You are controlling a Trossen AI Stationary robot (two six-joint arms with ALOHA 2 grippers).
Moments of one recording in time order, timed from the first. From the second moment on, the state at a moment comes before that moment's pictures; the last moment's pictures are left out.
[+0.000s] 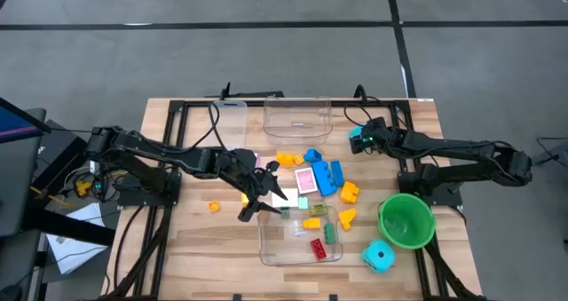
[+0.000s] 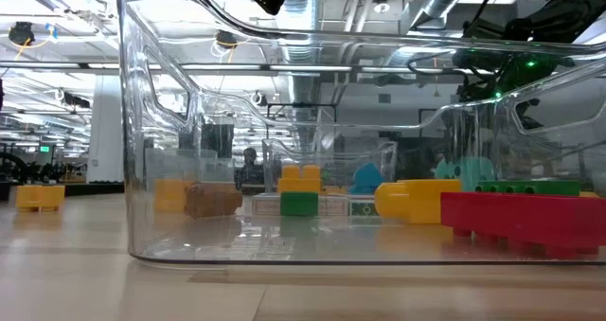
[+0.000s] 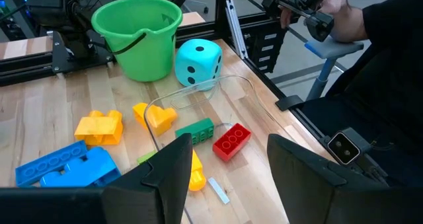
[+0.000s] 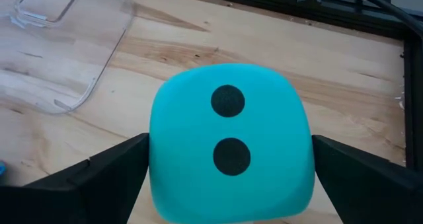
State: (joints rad) left arm -0.13 1.43 1.05 -0.06 0.28 0.13; right arm -0.47 1.03 0.45 -0.39 0.49 0.65
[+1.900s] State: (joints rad) left arm -0.13 1.43 1.05 -0.06 0.28 0.13; right arm -0.36 1.12 0.69 0.09 0.36 0.50
